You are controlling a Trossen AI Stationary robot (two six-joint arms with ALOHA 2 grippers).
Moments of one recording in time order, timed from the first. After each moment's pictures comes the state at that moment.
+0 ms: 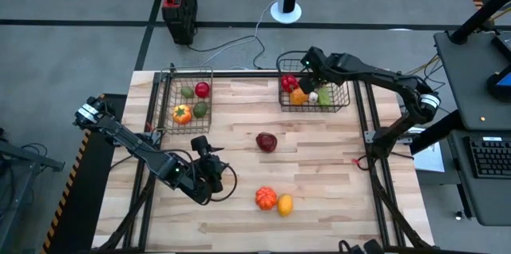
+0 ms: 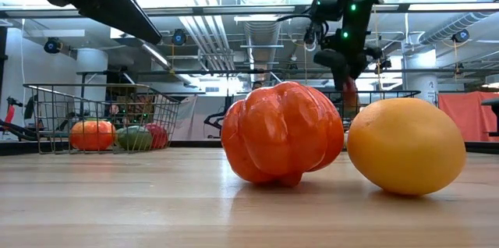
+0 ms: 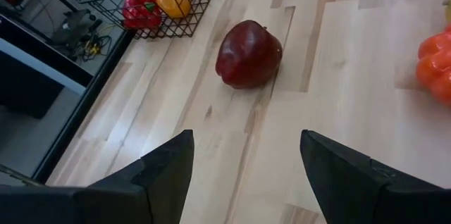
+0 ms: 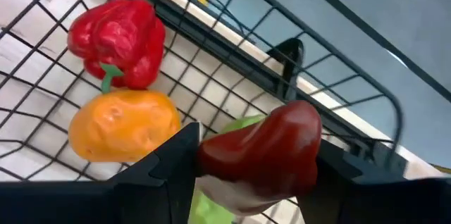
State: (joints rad) left arm -0.59 1.42 0.95 -0.62 -0.89 -0.54; right arm -0.63 1.55 1.28 -0.88 0.42 0.26
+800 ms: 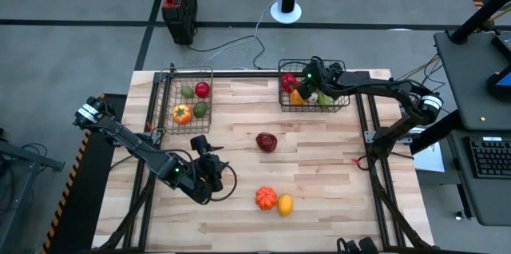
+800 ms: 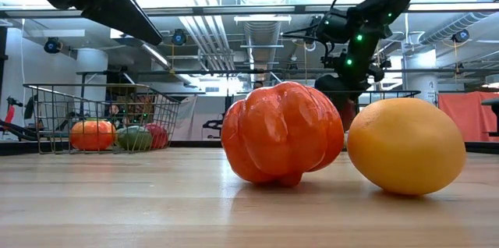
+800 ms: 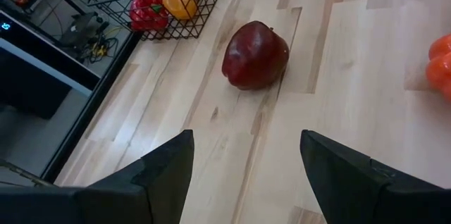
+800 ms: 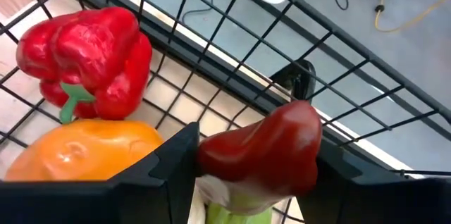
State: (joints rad) left arm -0.59 1.43 0.94 -0.62 -0.91 -0.54; right arm -0.63 1.52 0.94 -0.38 0.53 0.19
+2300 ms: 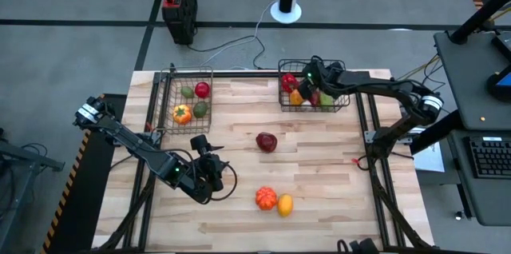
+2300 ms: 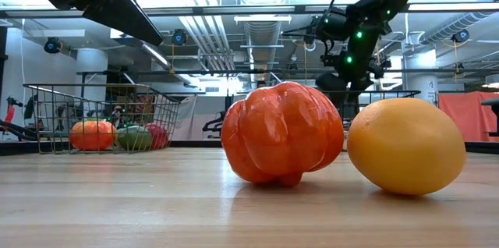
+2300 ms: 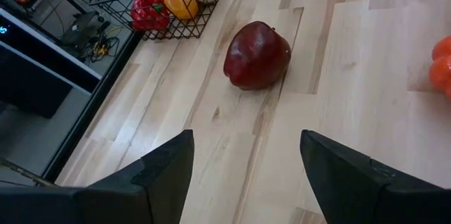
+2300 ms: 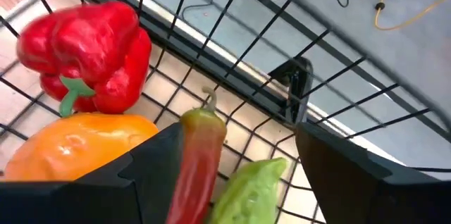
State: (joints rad) left arm -0.58 1.43 0.94 -0.62 -0.91 -0.54; right arm -0.63 1.52 0.96 -0.42 0.52 0.18
